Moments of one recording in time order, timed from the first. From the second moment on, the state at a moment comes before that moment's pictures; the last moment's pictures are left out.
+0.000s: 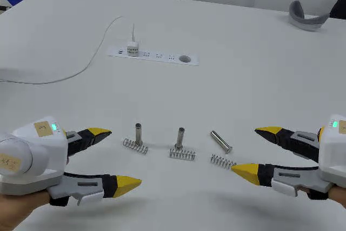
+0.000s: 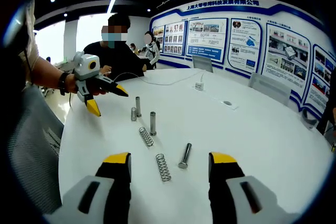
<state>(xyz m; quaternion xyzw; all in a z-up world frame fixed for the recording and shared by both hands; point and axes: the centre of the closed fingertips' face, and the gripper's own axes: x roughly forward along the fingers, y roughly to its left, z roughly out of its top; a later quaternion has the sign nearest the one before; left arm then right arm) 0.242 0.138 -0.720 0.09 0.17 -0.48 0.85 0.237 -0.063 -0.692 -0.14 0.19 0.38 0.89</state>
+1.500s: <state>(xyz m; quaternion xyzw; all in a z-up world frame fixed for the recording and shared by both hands) 0.242 0.136 -0.720 0.09 0.17 -0.48 0.86 0.312 -0.038 -0.729 -0.19 0.31 0.29 0.88</state>
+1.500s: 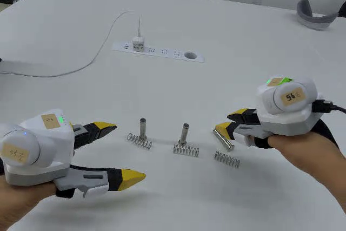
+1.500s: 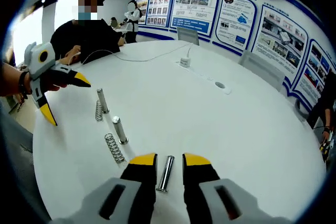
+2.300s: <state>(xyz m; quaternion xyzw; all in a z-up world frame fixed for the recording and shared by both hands) 0.243 0.137 -0.724 0.09 0.17 -0.48 0.85 0.322 -0.037 -0.762 -0.16 0.39 0.26 0.87</state>
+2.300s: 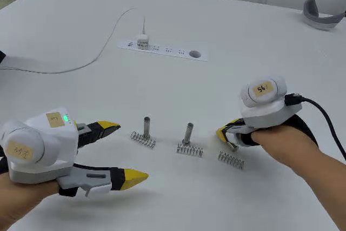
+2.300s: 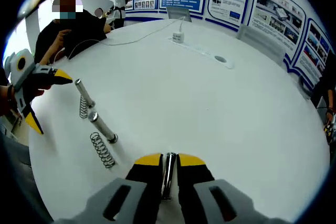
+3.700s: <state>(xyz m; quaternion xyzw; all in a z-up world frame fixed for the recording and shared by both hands) 0.249 0.138 -0.721 0.09 0.17 -0.48 0.86 0.322 -0.039 -0.770 -0.17 0.50 0.26 0.81</state>
